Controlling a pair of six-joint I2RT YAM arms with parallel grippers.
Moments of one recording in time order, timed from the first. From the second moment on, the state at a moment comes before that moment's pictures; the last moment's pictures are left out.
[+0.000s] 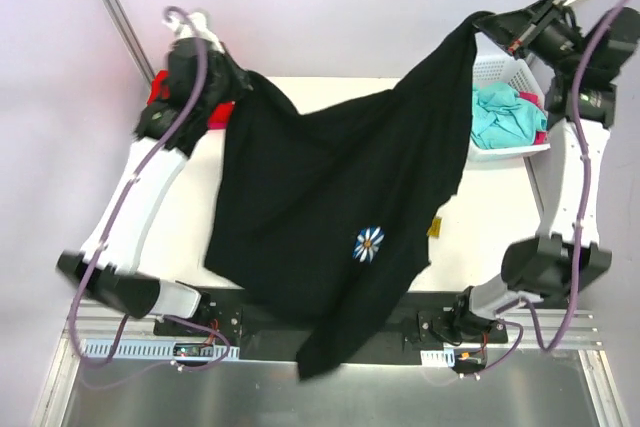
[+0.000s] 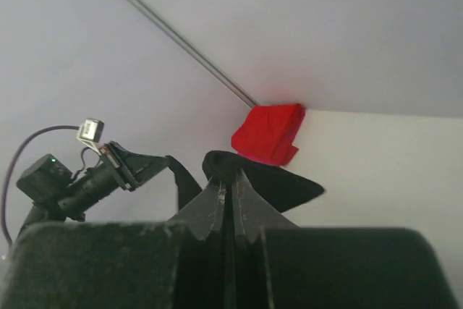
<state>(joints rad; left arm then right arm) -0.35 1.31 1.70 -0.58 -0.16 -0.52 -0.23 1.48 1.84 -0.06 -0.95 0.93</state>
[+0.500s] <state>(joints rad) -0.32 1.68 2.28 -0.59 -0.08 -0.46 -0.23 1.79 2.36 0.02 -0.93 1.01</state>
